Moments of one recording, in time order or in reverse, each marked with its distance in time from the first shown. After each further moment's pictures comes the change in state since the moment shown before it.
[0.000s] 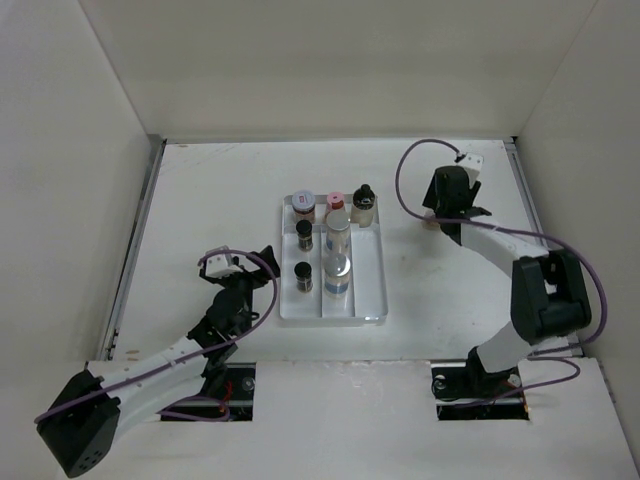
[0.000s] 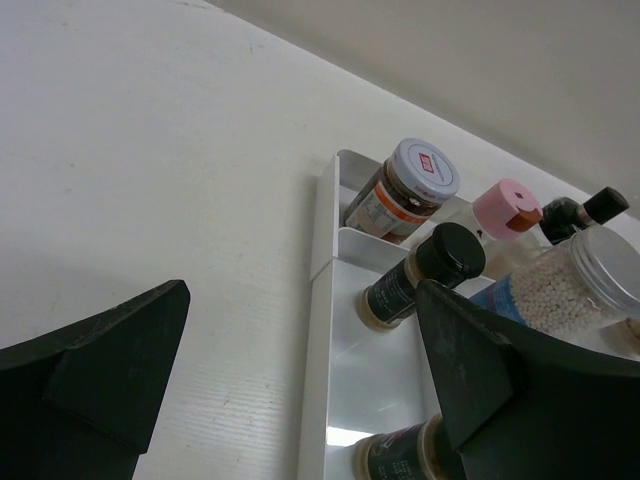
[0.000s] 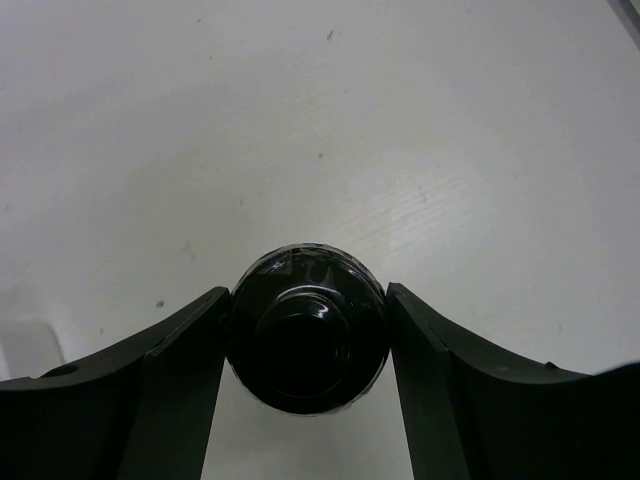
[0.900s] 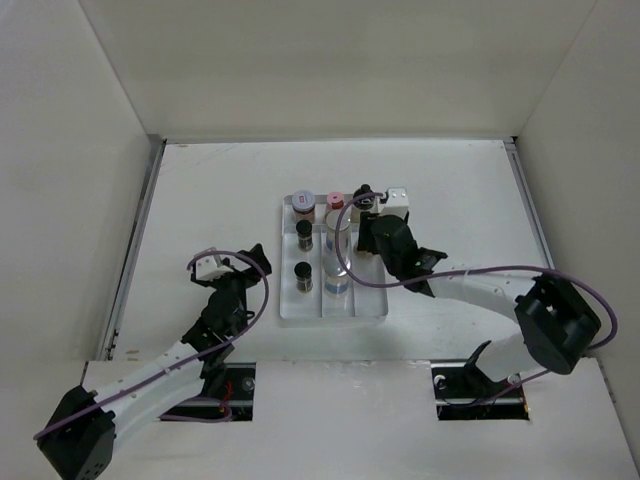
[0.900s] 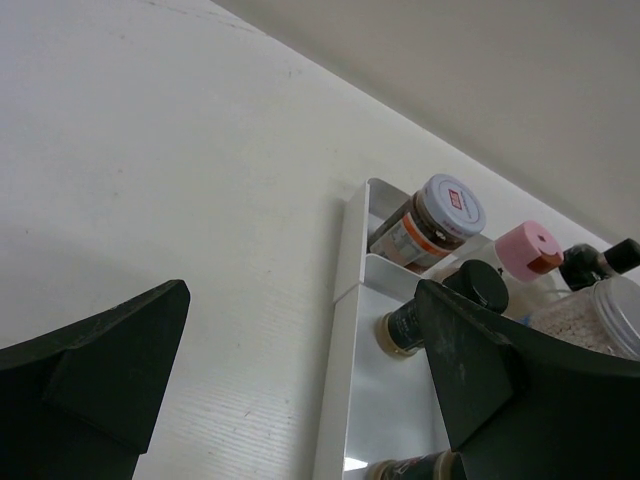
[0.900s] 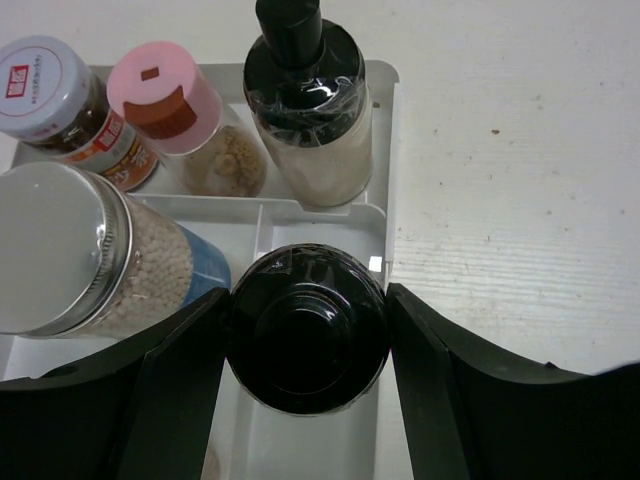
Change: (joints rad) left arm 0.047 -0.106 0.000 -0.092 -0.048 -0.045; right arm 0.554 -0.195 -0.220 0.131 0.050 0.029
